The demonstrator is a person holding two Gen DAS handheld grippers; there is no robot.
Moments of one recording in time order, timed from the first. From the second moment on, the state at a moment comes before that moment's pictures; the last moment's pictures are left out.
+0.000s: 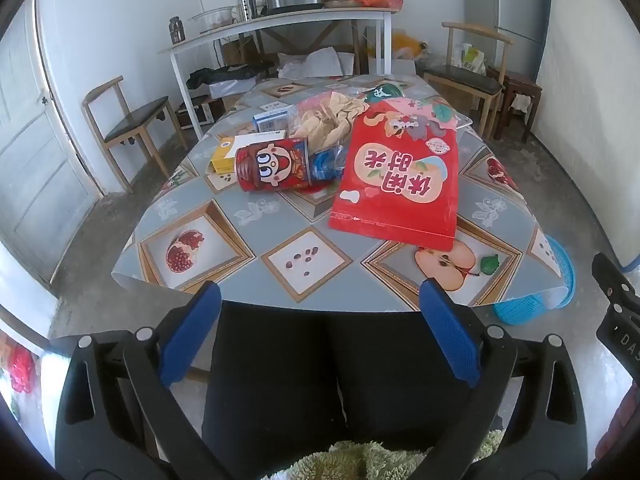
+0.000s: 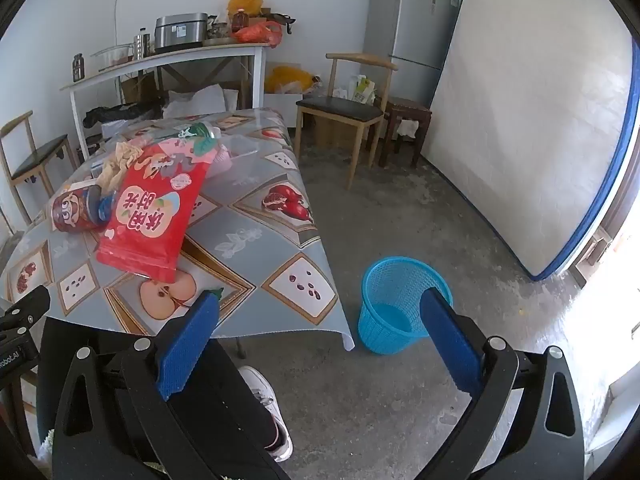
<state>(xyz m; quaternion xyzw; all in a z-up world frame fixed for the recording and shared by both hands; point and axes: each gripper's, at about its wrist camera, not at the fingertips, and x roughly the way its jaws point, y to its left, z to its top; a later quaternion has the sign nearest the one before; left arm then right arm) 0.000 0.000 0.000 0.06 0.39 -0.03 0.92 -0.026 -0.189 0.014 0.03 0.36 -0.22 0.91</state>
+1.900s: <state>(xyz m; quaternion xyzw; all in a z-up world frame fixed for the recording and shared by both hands) 0.000 0.005 -0.016 0.06 0.41 -0.03 0.91 -0.024 -0.181 0.014 0.02 0.35 -0.22 0.91</state>
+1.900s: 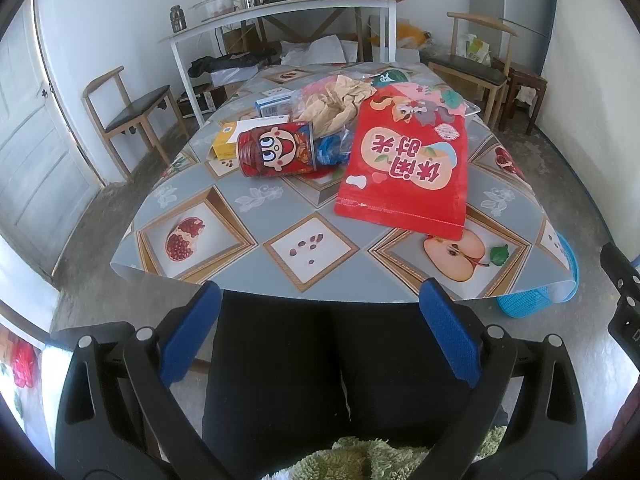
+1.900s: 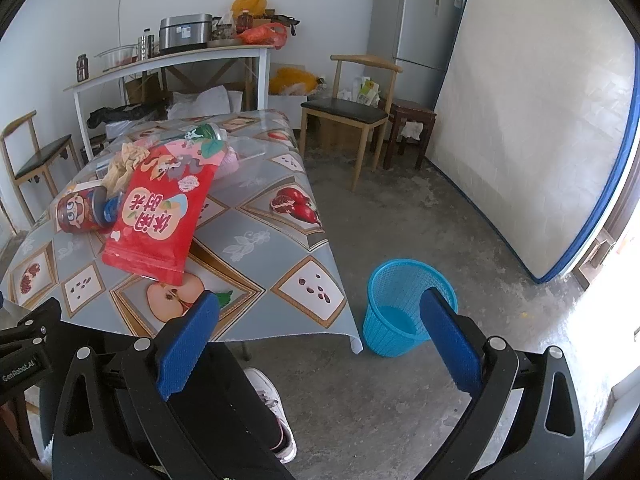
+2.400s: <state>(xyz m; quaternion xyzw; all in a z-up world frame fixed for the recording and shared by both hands) 0.007 0.010 -0.015 0.06 0.41 -0.02 0.91 -0.018 -0.180 0.012 0.02 0.35 -0.21 0.91</state>
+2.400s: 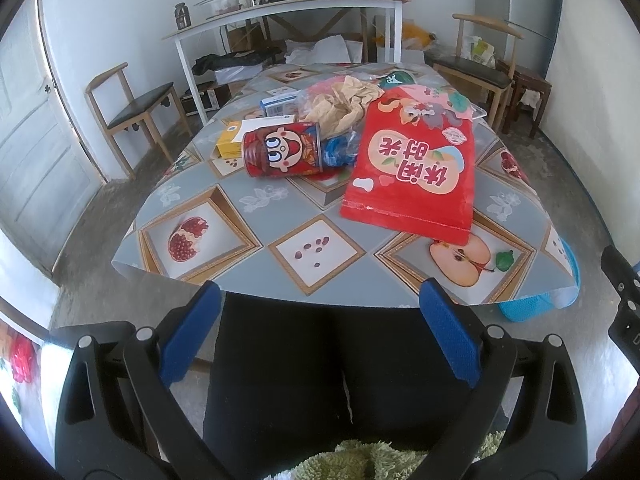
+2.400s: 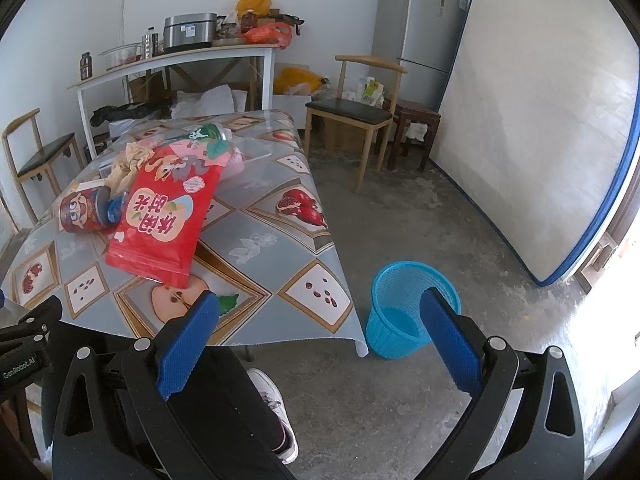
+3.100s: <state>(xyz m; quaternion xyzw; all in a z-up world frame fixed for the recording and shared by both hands) 0.050 0.028 -0.030 0.02 0.44 -0.04 0.90 0.083 -0.176 0.001 0.06 0.43 -0.11 0.89</state>
